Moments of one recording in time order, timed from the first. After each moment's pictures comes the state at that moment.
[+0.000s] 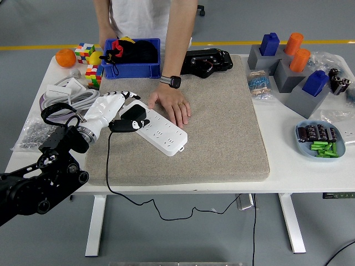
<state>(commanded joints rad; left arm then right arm) -0.57 0.32 -0.71 -1.13 1.80 0.34 0.16 -0.06 -0.29 1.09 0.40 -0.98 -0.04 -0.19</state>
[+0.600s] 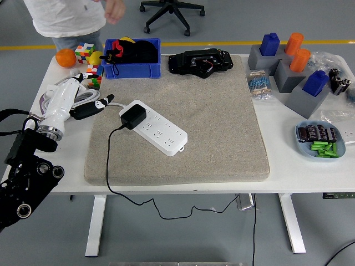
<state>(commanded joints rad) -0.34 0.29 -1.13 -1.20 1.77 0.40 0.06 -0.05 -0.29 1.10 0.40 -0.99 -0.04 -0.19</state>
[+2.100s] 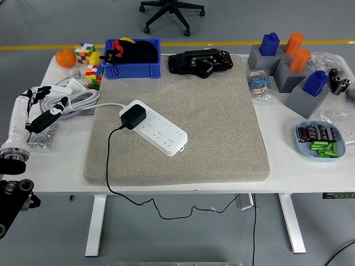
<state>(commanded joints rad) -0.13 0.24 -1.37 -1.29 1.59 0.40 0.00 -0.04 -0.29 1.09 0.41 -0.99 -0.04 -0.19</state>
